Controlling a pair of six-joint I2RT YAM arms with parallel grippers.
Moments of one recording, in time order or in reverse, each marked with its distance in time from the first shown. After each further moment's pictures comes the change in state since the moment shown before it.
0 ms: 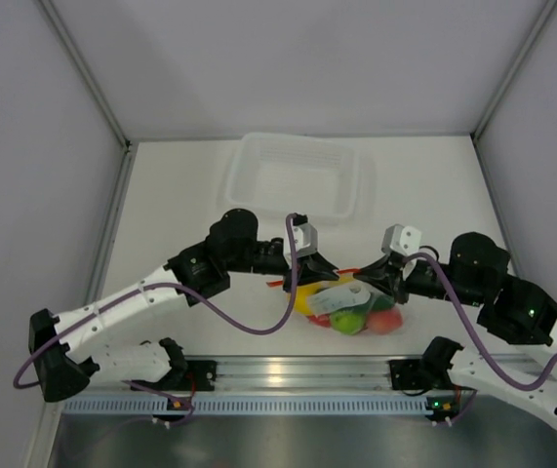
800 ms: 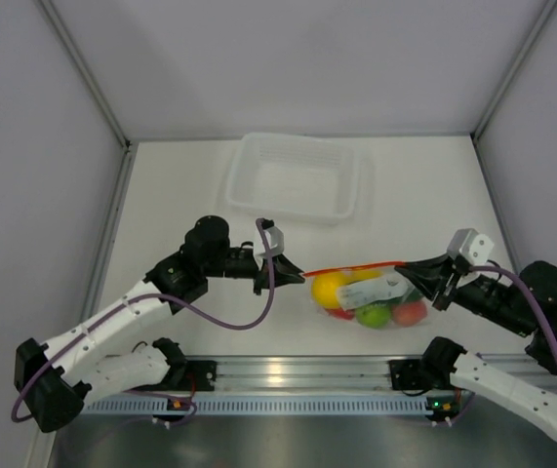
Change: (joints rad) left arm 0.211 -0.156 -0.219 -0.036 0.132 0.014; right arm 0.001 -0.208 0.050 -0.077 0.250 0.087
